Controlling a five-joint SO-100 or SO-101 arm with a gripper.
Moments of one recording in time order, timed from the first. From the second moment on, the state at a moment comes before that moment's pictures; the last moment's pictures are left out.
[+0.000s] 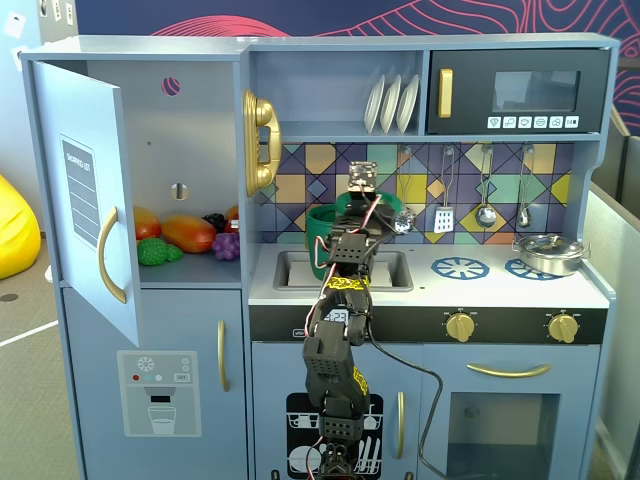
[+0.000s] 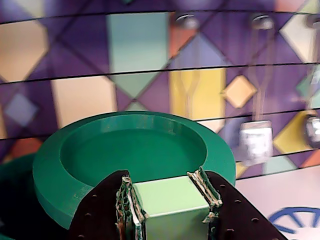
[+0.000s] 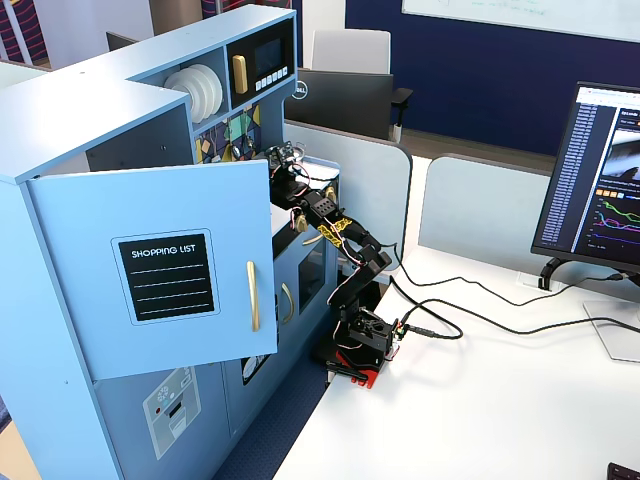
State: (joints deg) arm 10.9 123.0 95.8 16.3 -92.8
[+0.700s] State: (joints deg) arm 3.7 123.0 93.4 21.1 -92.1
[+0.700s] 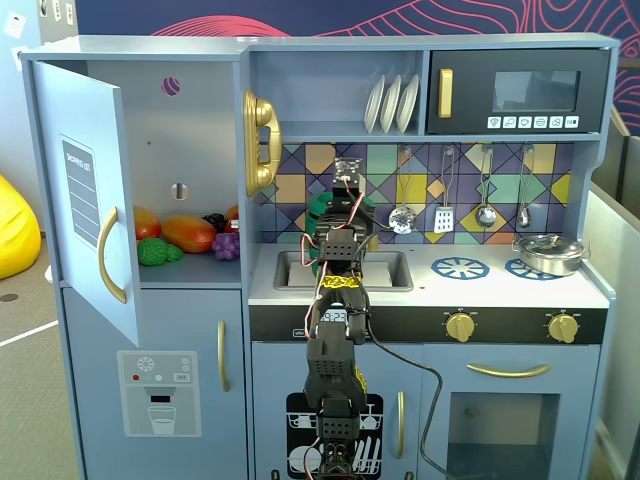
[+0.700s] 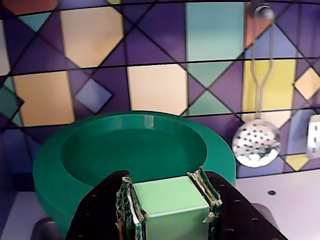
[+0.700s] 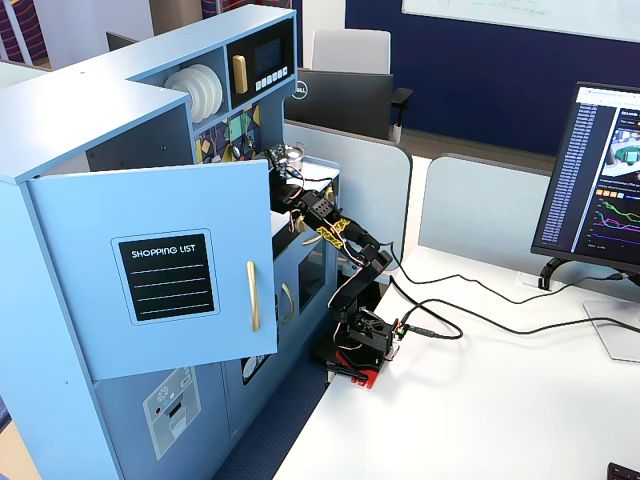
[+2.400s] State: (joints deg) arm 2.8 147.0 99.2 39.0 -97.6
